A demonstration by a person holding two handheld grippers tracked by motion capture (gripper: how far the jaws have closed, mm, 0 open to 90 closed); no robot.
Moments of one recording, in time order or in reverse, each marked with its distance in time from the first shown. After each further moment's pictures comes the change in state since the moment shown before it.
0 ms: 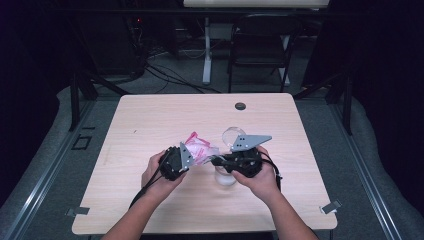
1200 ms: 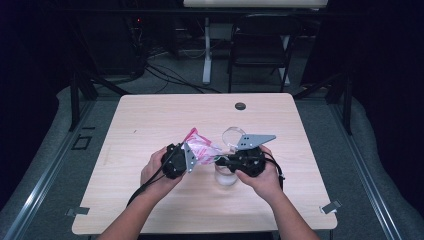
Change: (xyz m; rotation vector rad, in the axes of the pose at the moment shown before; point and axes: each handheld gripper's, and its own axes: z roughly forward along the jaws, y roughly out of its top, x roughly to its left) left arm -0.001 0.010 -0.005 0.005 0.092 0.119; right arm -0.006 -0.006 -0.006 0.001 0.005 0.044
